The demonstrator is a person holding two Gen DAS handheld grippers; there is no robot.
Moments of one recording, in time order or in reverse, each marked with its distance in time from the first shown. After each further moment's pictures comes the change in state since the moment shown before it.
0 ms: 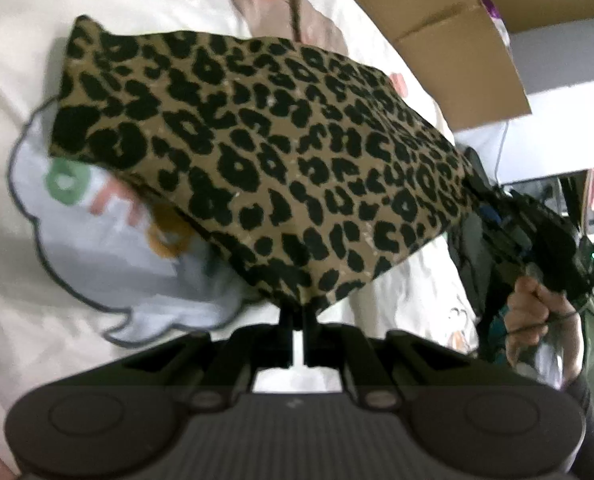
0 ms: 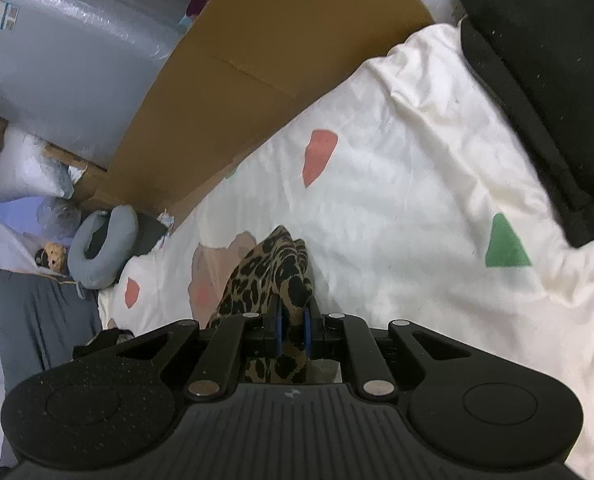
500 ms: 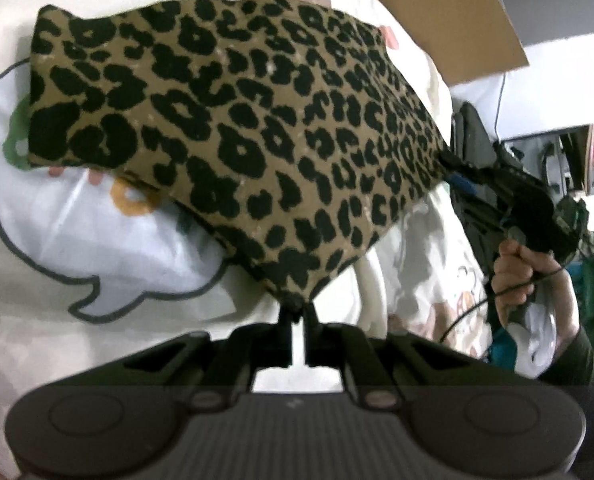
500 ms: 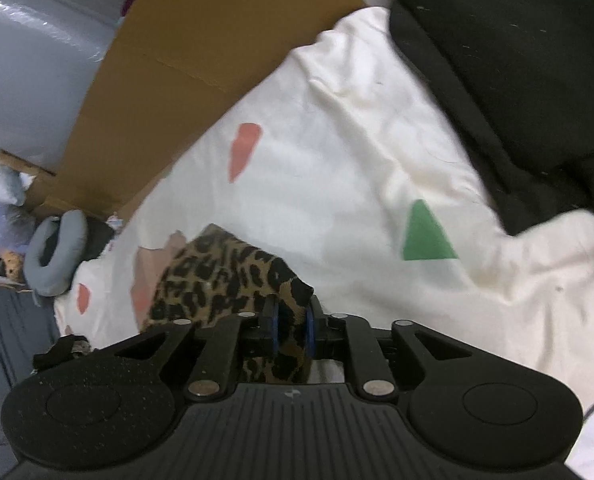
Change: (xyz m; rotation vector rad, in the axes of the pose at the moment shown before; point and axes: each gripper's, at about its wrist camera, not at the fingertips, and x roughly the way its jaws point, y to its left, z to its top) left arm -0.009 0.014 -0.005 0.083 0.110 0.001; right arm 0.009 -0.044 -0.005 0.055 0.011 -0.151
